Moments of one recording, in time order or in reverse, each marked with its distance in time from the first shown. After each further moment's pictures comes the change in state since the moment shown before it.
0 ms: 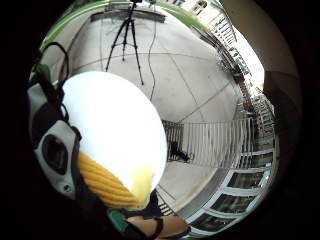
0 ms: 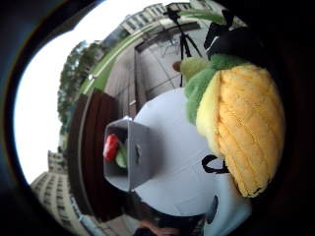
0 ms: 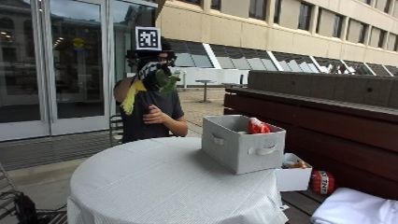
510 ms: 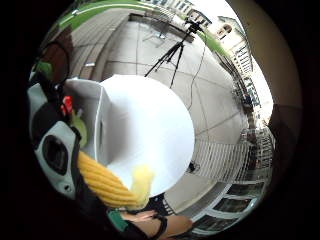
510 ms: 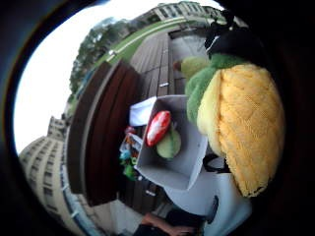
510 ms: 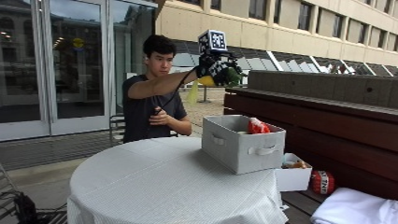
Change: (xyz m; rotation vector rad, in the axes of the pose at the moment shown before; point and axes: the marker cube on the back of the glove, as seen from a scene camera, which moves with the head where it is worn) arm -0.268 0.061 -0.035 0.000 -0.051 -0.301
